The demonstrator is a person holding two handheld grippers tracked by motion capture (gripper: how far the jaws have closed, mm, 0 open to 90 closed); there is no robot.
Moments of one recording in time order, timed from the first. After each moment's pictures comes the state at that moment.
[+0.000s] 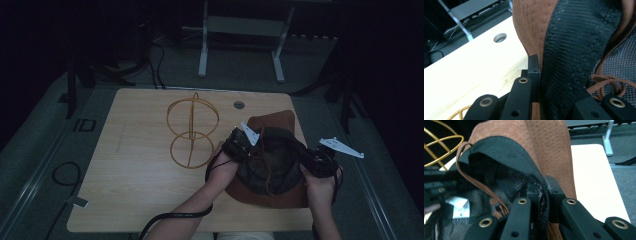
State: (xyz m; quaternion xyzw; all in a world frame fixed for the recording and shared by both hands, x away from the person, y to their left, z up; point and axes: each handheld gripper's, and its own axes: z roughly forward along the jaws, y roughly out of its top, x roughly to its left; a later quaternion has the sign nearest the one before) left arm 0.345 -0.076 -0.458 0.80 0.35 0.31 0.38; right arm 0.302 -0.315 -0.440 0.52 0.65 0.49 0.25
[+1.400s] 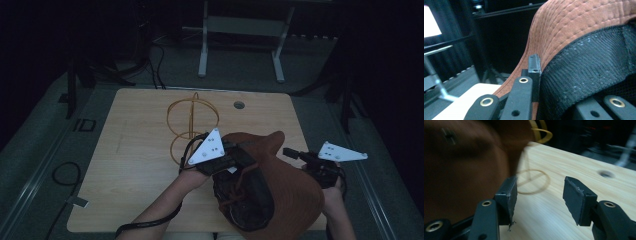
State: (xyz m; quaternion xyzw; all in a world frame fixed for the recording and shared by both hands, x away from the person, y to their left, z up) left arm 0.279 0.012 -0.406 0.72 0.06 0.20 0.66; right arm 0.277 -0.300 -0.419 0.26 0.77 0.57 0.14
